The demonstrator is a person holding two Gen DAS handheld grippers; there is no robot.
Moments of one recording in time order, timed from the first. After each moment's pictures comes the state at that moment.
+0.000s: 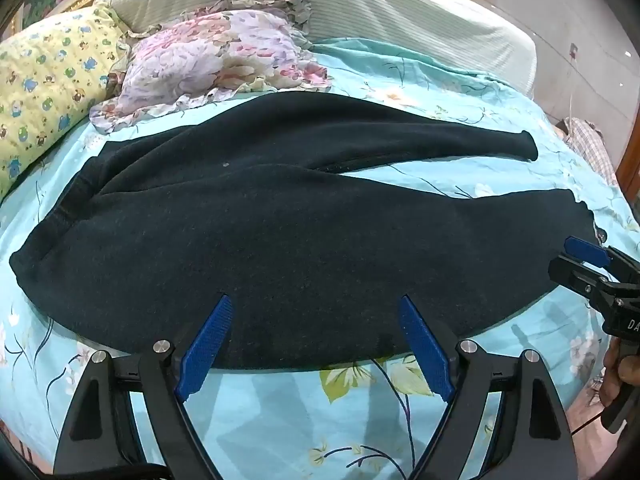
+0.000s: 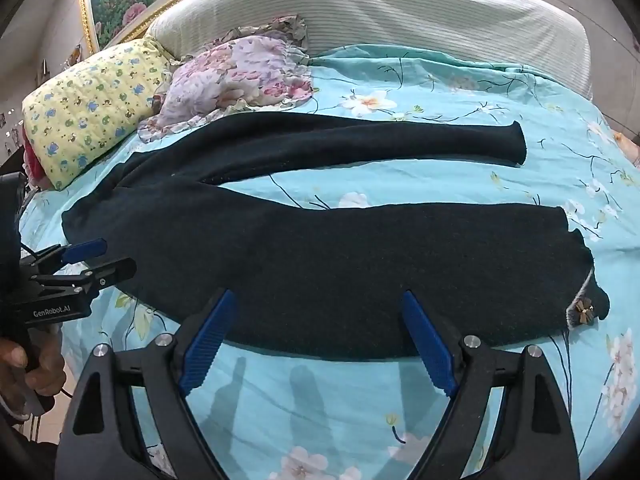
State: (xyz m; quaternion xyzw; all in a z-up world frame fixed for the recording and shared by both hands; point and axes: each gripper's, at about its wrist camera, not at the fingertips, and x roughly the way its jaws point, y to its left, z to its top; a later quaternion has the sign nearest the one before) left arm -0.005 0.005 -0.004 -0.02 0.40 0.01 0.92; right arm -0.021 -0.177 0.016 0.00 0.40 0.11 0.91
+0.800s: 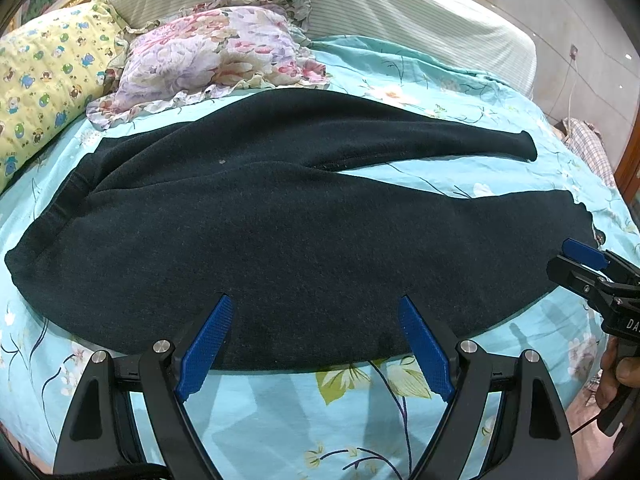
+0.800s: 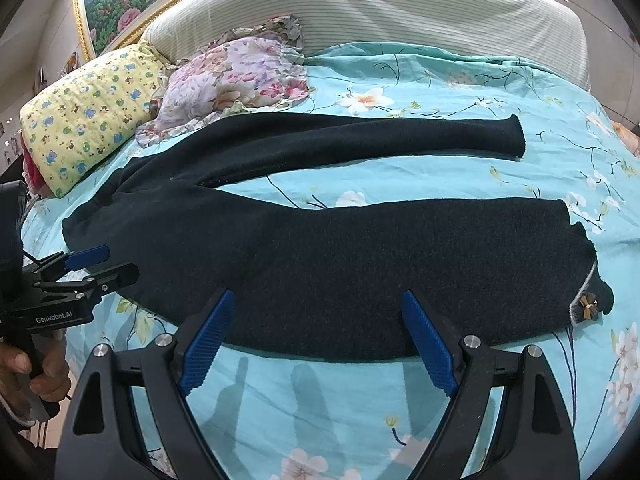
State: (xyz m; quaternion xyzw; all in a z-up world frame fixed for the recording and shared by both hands) left arm -0.002 0.005 -0.006 -0.03 0.40 0.00 0.91; right arm -0.010 -0.181 0.009 0.01 0.40 0.11 0.91
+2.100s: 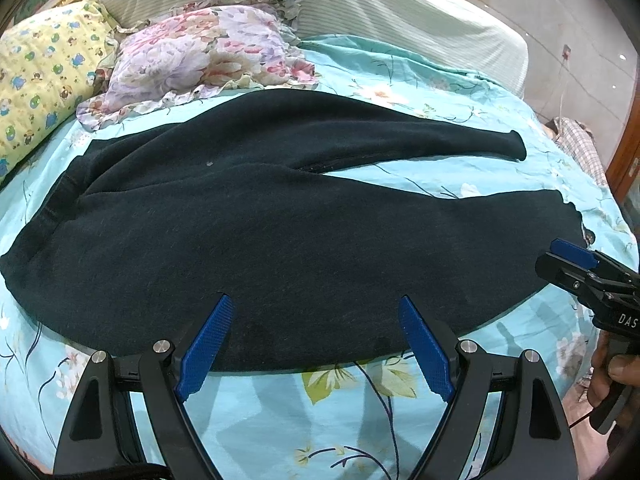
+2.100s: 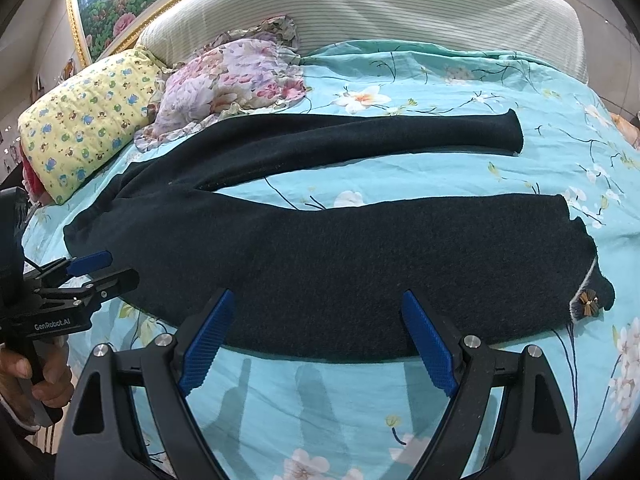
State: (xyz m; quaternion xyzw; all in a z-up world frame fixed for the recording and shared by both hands) left arm -0.002 0.000 -0.003 -0.03 0.41 -0.02 0.91; right arm -0.007 -0.186 0.010 0.02 0.41 0.11 0.91
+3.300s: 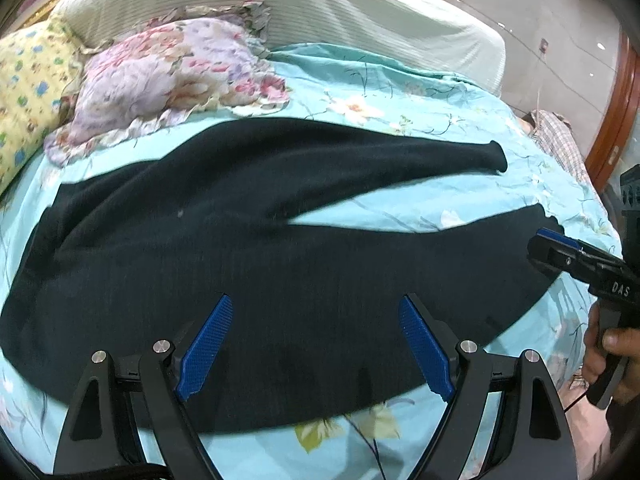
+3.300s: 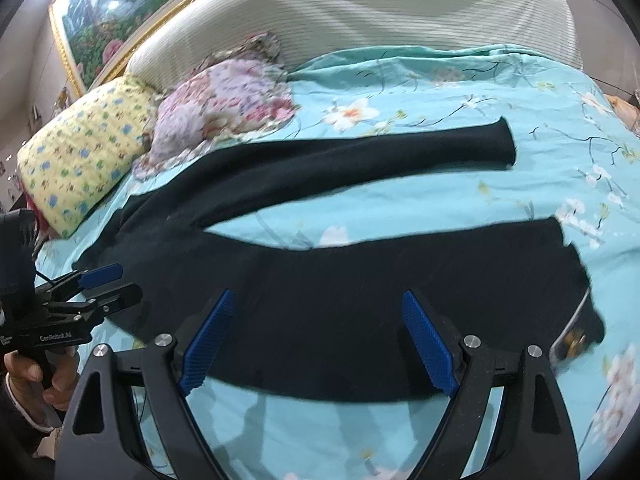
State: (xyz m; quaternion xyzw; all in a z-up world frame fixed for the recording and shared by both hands) left arm 0.041 0.003 0.026 -0.02 0.41 -0.07 0.91; right arm 0.018 -0.208 0.031 0.07 0.40 0.11 0.91
